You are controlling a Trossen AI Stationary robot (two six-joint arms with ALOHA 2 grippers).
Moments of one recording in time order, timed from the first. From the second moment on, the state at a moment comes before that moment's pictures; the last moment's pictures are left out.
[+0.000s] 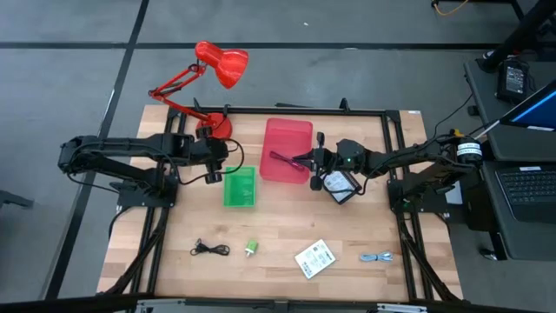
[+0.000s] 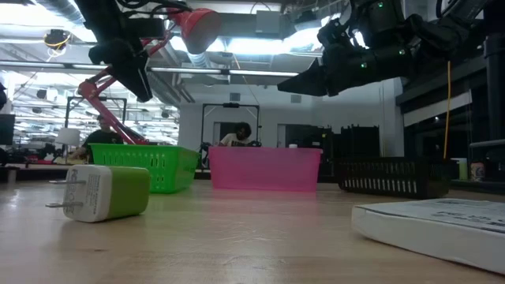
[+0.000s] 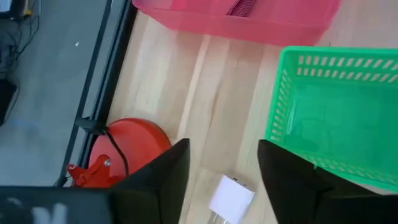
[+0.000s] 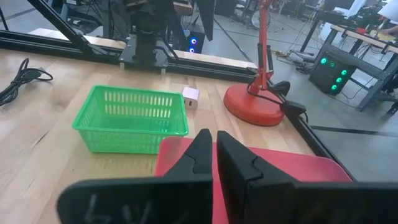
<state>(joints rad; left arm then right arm) 0.13 1.05 0.86 -0.85 -0.41 0.04 -0.17 1.46 0.55 0.73 -0.01 -0.21</state>
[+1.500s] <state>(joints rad) 0.33 1.44 0.86 -0.99 -0.21 0.30 -0.17 1.46 0.56 0.74 -0.01 -0.27</state>
